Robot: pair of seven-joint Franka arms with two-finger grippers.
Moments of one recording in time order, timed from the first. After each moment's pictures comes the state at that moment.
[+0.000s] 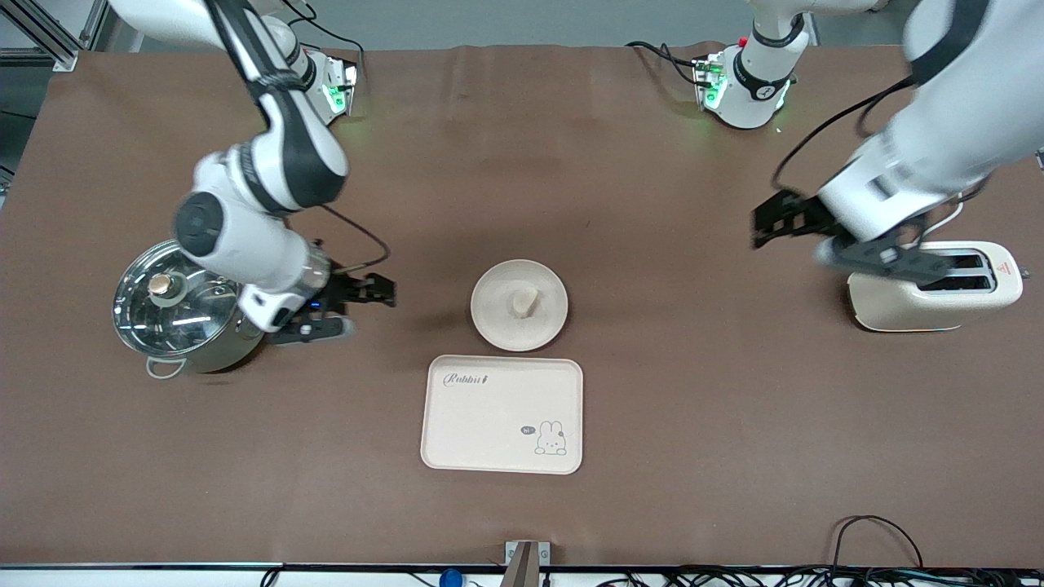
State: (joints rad) left arm -0.14 0.21 -0.22 -1.49 -0.10 1.74 -0.22; right arm 0.34 0.25 -0.05 -1.82 0.21 2.06 0.11
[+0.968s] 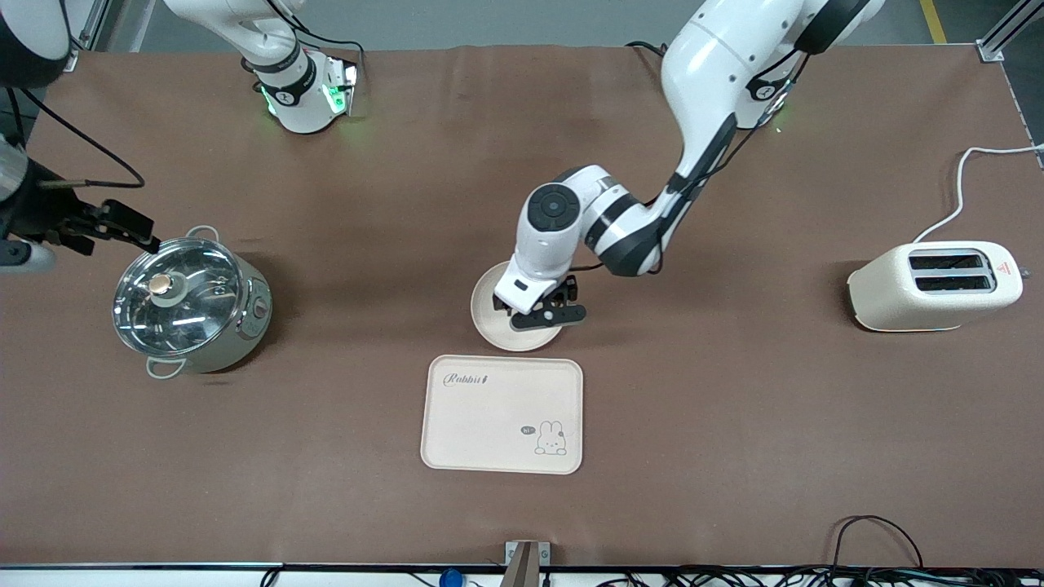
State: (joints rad) left arm -0.60 0.77 -0.24 -1.49 0.23 2.35 -1.09; right arm 0.06 0.00 -0.09 -1.65 0.04 1.64 -0.02
